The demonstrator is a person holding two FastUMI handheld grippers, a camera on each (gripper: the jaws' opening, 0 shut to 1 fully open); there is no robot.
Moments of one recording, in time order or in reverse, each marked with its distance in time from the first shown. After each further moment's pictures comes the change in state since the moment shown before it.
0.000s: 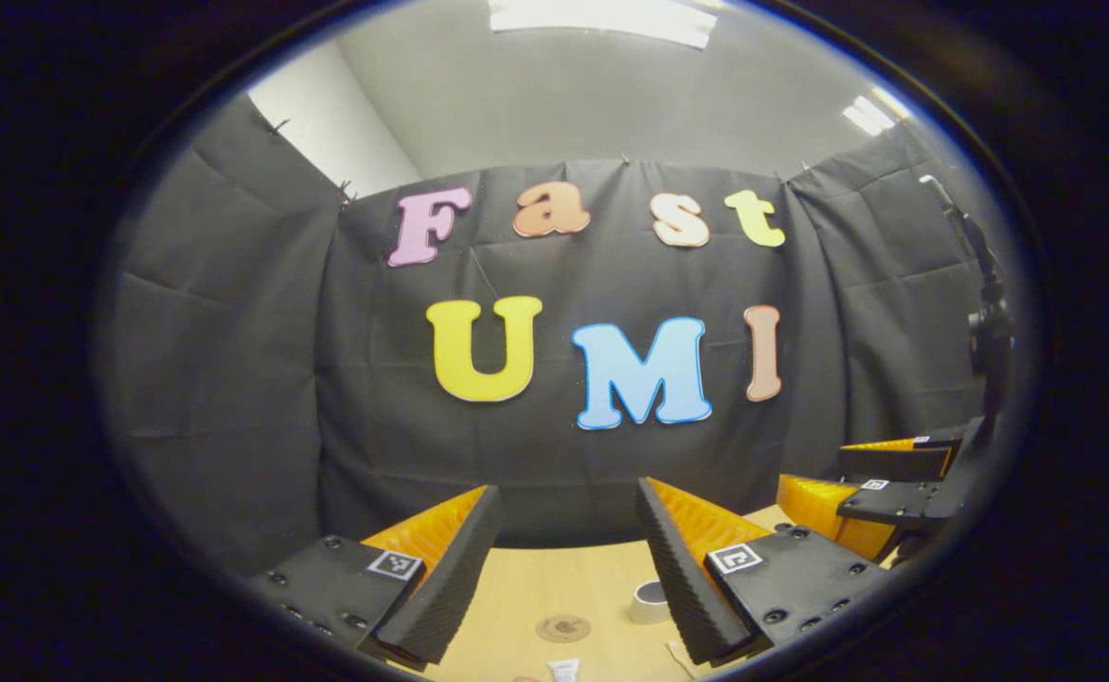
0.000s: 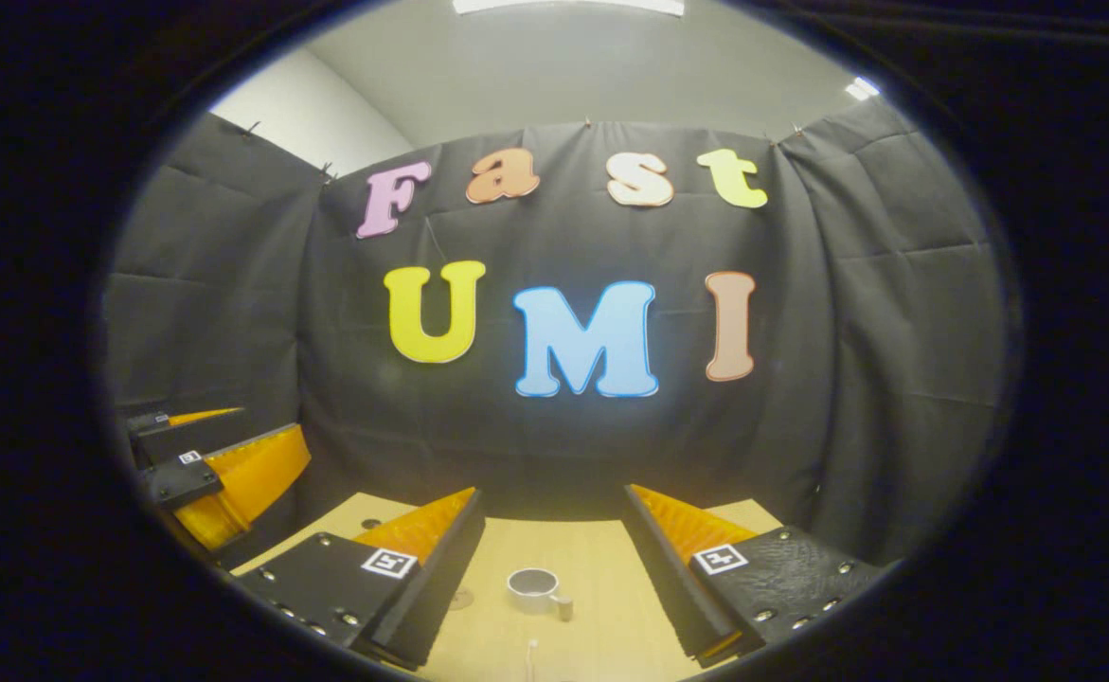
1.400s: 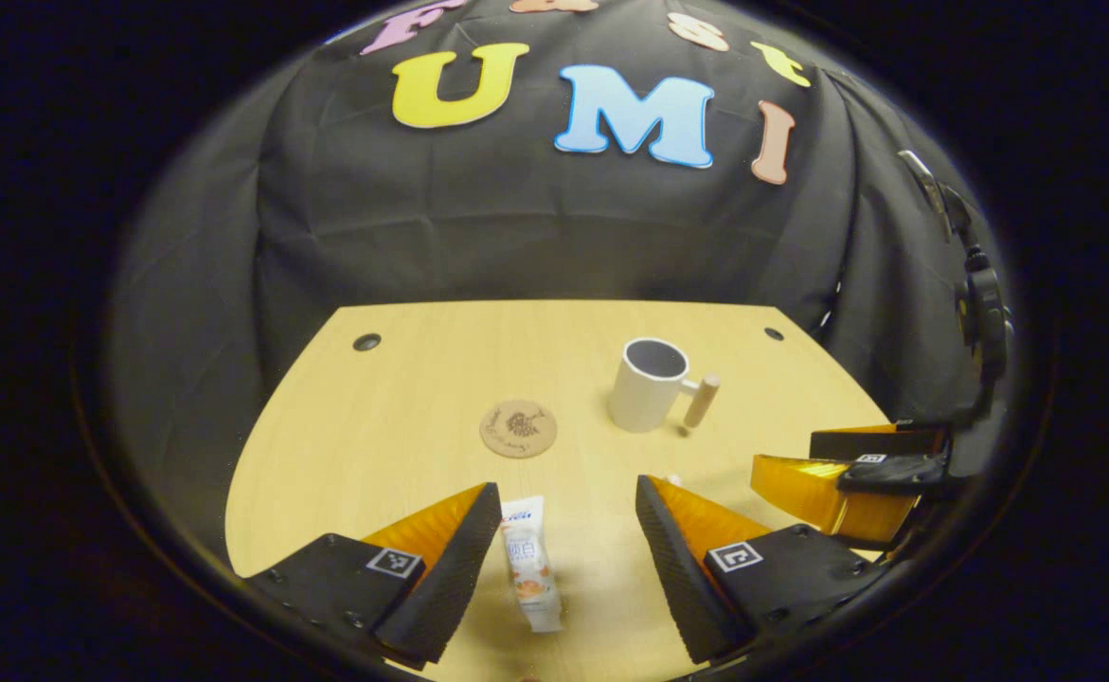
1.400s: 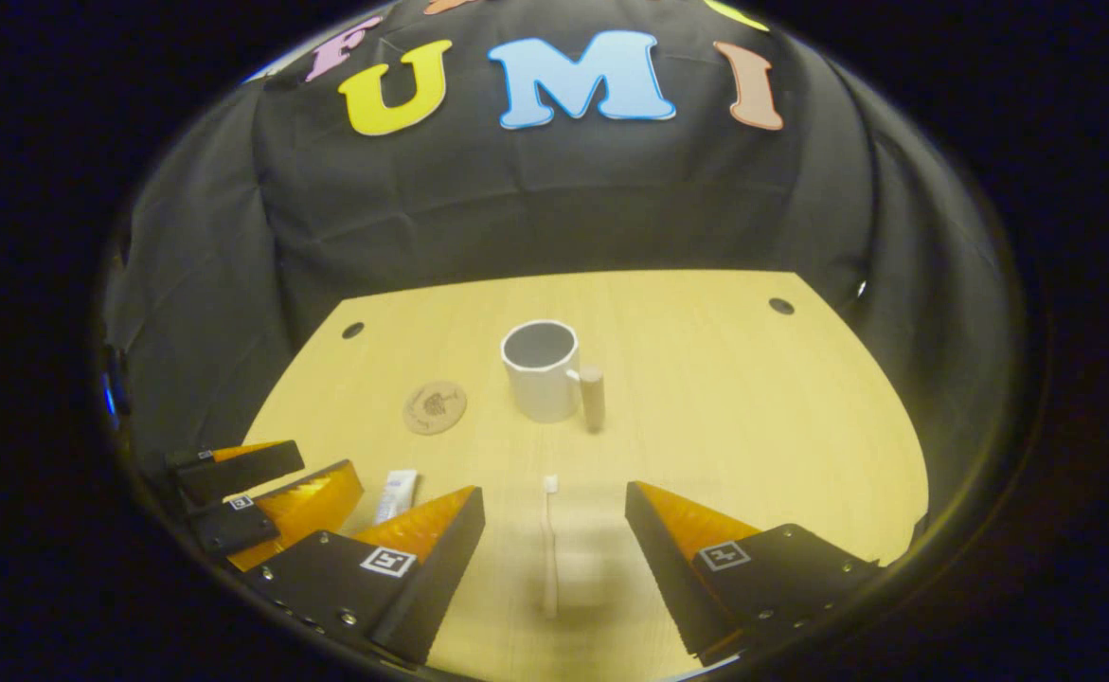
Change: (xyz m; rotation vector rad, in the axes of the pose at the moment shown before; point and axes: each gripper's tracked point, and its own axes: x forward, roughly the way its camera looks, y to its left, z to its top) left arm 0.003 -0.013 -0.338 -0.108 0.738 -0.094; right arm 0.005 0.017 -0.276 0.101 0.751 0.036
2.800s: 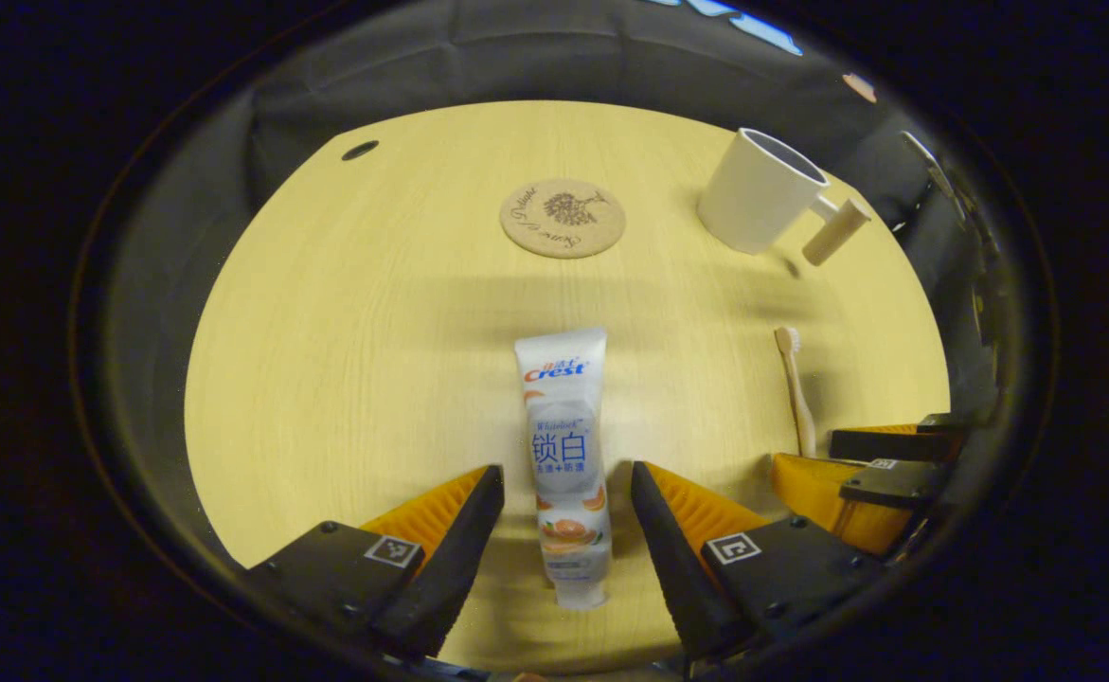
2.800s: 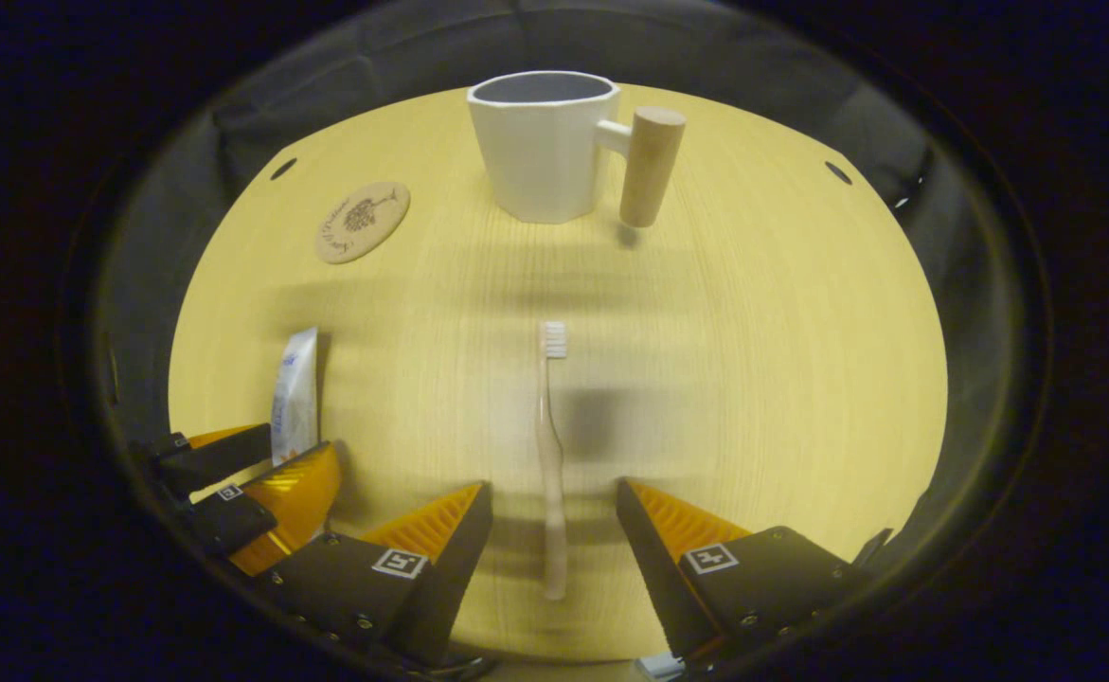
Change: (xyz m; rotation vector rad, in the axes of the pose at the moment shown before) left arm 0.065 0.037 -0.146 -0.120 0.549 0.111; right arm 0.074 0.003 -0.111 -0.047 0.544 -0.074
